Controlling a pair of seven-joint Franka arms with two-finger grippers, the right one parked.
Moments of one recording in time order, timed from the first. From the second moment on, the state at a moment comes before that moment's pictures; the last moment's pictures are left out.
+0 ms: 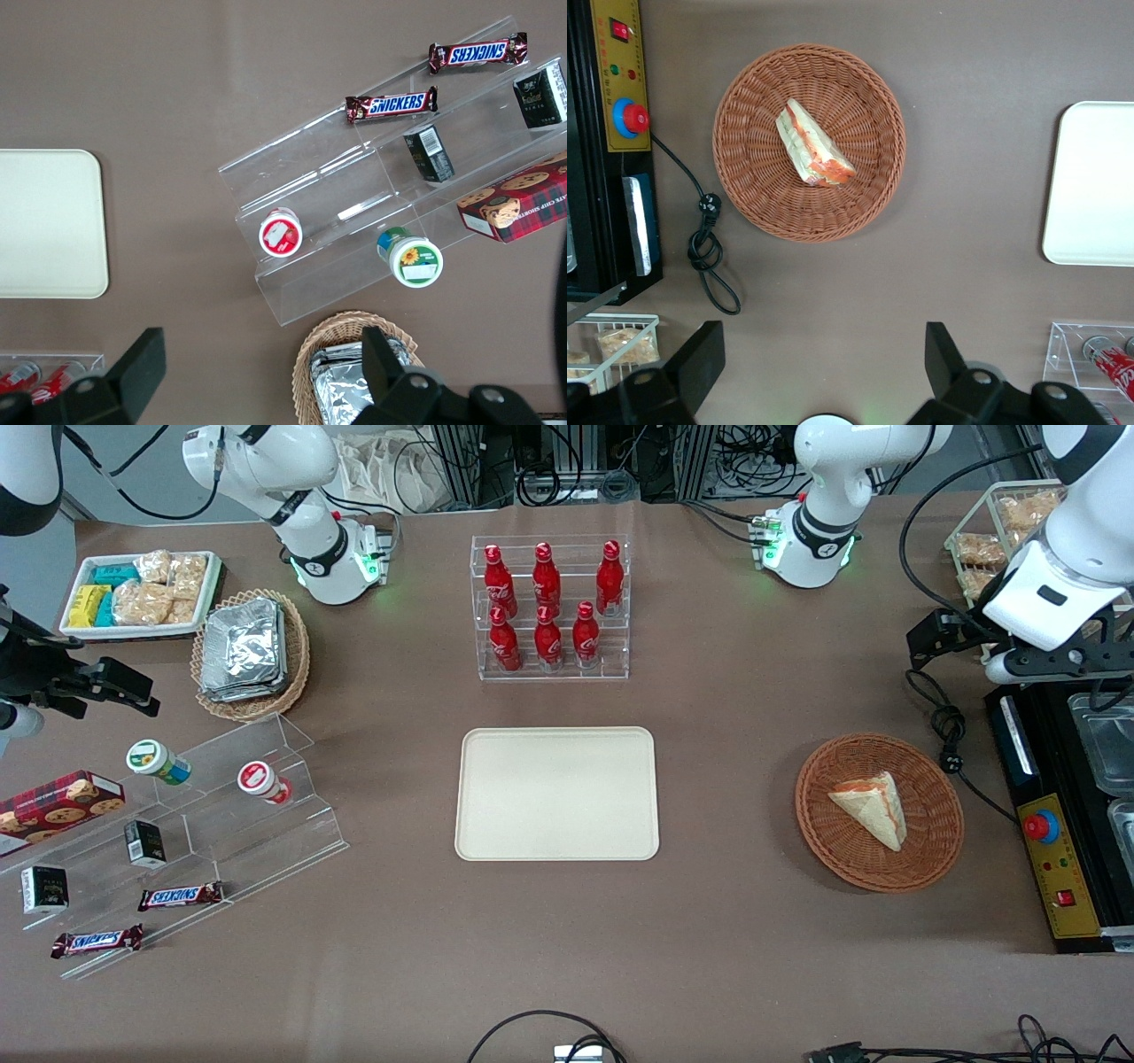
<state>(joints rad) 0.12 -0.11 -0.23 -1.73 0.02 1.57 -0.13</state>
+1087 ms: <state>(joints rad) 0.09 0.18 -0.19 -1.75 0.11 1.76 -0.57</state>
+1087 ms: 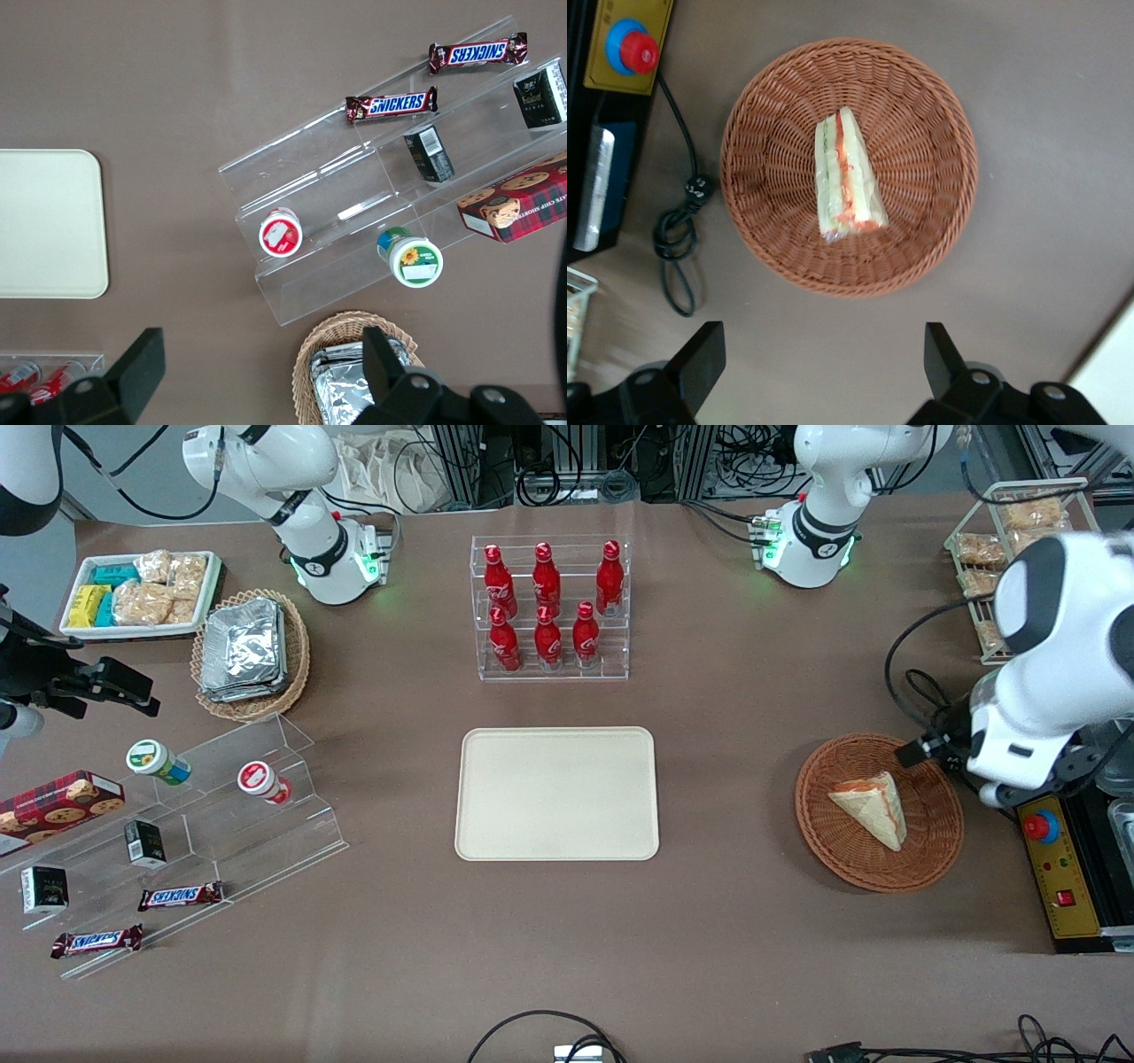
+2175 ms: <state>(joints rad) 0.08 0.25 -0.09 -2.15 0.13 2.37 -0.68</state>
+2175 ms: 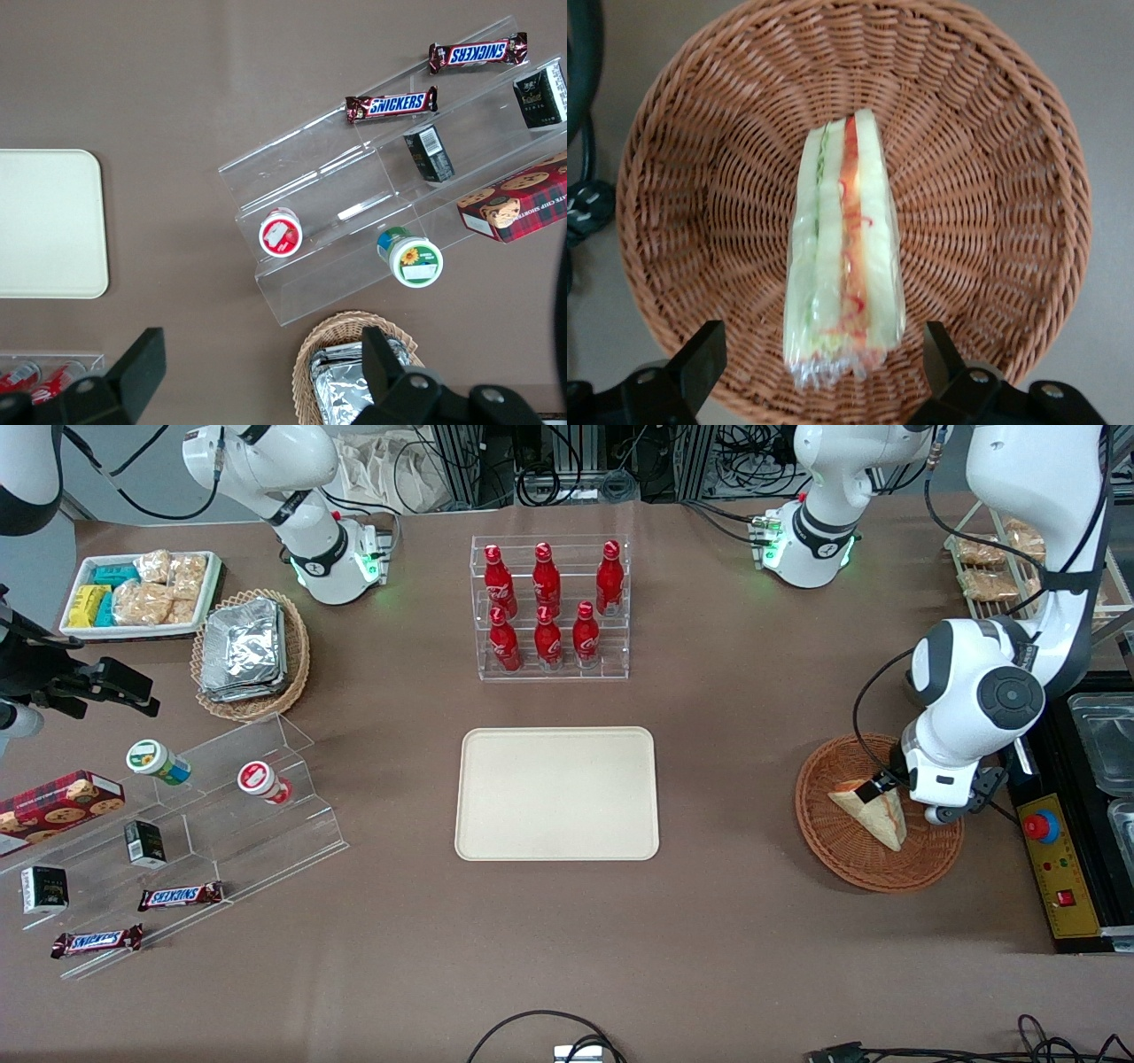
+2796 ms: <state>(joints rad) 0.05 0.31 -0.05 -2.15 0.13 2.44 -0.69</state>
